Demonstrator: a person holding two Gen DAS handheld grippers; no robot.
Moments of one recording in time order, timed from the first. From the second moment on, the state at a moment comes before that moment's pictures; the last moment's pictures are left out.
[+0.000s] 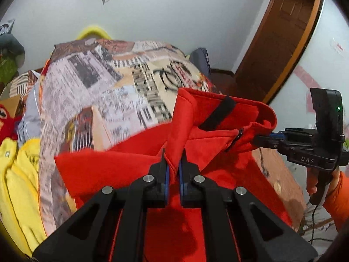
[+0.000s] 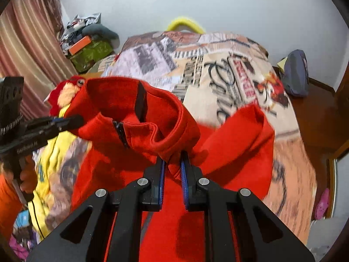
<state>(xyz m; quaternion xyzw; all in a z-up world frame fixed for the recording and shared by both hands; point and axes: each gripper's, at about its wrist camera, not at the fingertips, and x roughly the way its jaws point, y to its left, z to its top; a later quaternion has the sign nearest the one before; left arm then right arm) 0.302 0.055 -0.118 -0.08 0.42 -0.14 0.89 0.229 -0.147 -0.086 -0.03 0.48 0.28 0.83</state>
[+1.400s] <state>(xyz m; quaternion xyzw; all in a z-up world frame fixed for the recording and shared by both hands) 0.268 0.085 -0.205 -0.04 0.46 -0.01 0.89 0.228 -0.127 -0.139 -0.06 0.46 0.24 0.85</state>
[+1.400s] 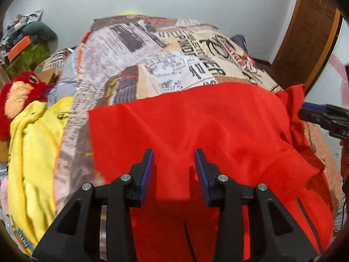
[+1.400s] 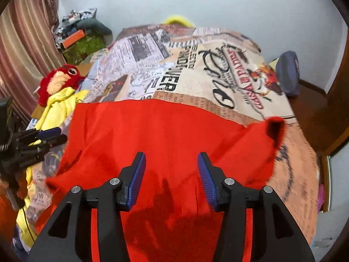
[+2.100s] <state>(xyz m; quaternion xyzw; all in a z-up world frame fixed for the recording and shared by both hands) 0.267 0.095 -0.260 -0.03 0.48 0.04 0.87 0.247 -0.290 -0.192 -0.08 0.53 -0.03 0.84</state>
